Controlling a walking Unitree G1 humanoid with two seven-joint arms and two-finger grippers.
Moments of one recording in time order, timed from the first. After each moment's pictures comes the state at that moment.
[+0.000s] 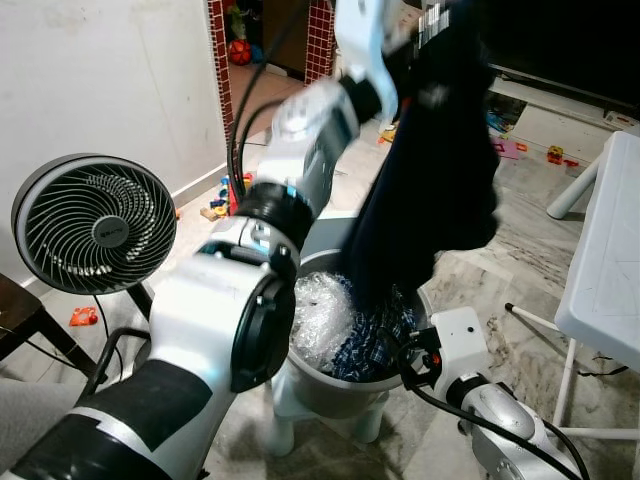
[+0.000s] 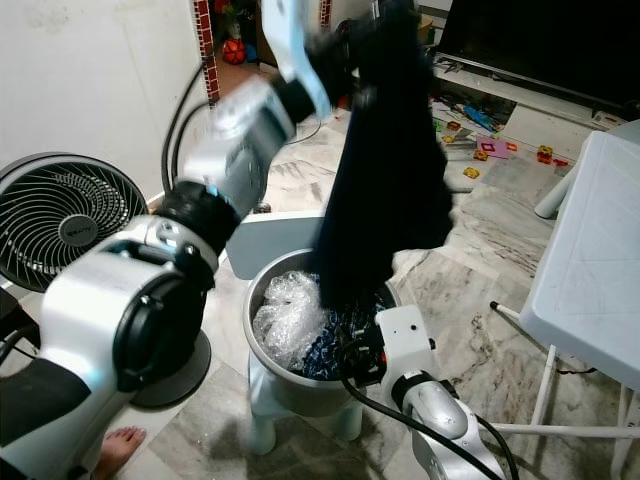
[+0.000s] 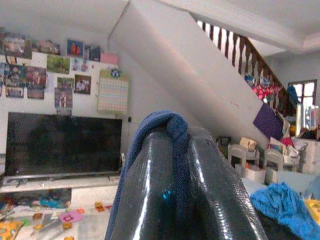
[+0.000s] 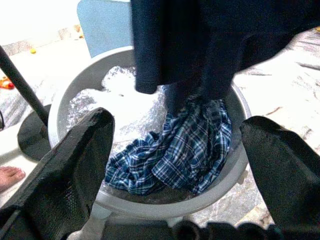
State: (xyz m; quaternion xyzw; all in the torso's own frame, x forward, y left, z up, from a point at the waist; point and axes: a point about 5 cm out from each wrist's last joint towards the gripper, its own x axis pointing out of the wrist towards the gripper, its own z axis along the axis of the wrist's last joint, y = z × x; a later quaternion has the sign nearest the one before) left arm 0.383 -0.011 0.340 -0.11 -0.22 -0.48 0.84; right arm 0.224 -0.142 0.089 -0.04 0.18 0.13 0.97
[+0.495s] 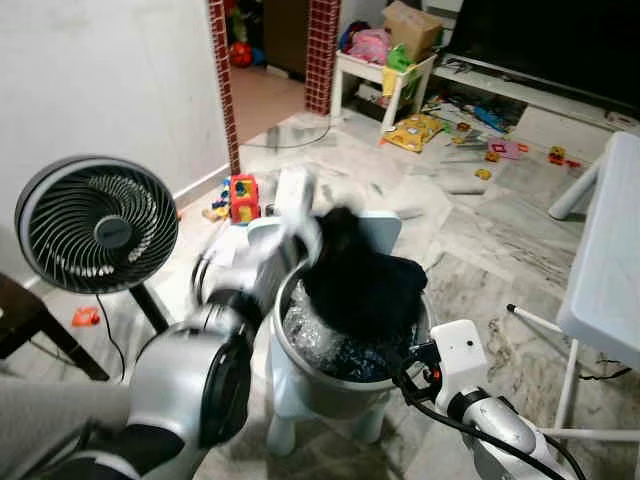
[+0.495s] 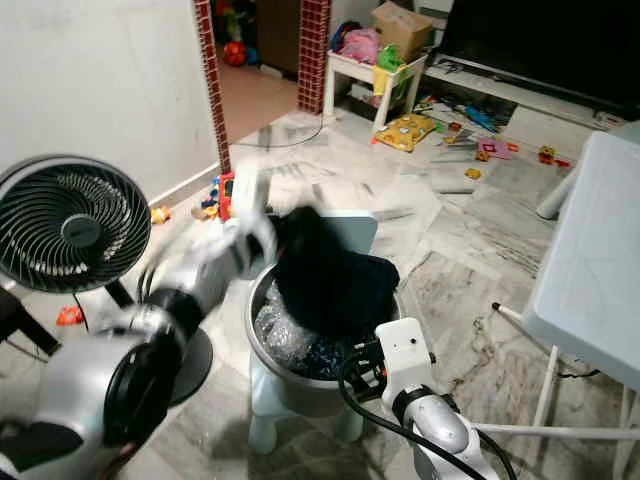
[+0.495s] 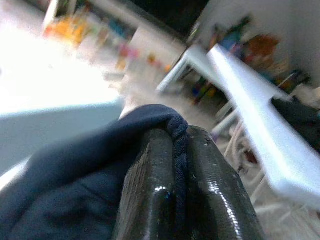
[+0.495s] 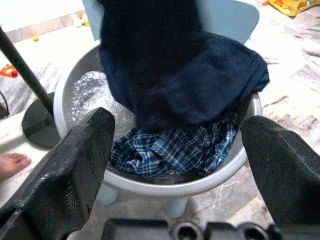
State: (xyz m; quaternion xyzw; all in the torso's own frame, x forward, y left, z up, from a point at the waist) left arm 0.379 0.058 0.130 -0.18 0.15 -0.32 0.92; right arm 0.214 -0.142 0.079 -0.04 0.20 0.14 0.97
